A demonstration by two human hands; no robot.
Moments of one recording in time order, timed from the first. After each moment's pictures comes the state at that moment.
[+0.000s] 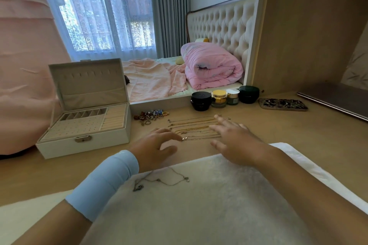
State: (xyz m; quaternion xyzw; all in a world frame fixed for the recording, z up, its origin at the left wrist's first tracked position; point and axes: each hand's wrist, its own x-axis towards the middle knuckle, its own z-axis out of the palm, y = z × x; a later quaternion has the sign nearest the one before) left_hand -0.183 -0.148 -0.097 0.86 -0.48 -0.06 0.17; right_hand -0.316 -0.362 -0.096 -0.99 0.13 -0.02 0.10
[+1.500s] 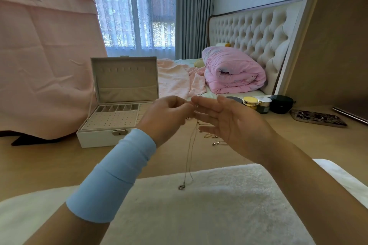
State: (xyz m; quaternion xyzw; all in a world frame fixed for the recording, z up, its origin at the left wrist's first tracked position) left_hand -0.188 -0.099 -0.025 0.79 -0.28 -0.04 0.55; right_hand -0.269 -0.268 -0.039 -0.68 -0.06 -0.03 0.73
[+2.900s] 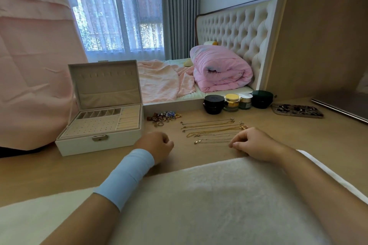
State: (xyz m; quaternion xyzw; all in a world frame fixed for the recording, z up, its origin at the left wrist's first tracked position) left_hand -0.154 -0.137 -0.107 0.94 -0.26 -0.05 0.21; right_hand -0.299 -0.394 -0.108 -0.92 0.19 -0.02 0.34
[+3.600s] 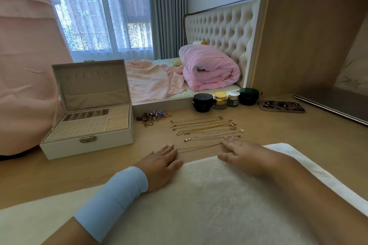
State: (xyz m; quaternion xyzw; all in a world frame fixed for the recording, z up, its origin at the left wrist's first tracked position) left_hand -0.185 -0.134 -0.134 0.88 -0.44 -0.15 0.05; right_hand -0.333 -0.364 -0.107 -0.97 0.18 0.12 0.12
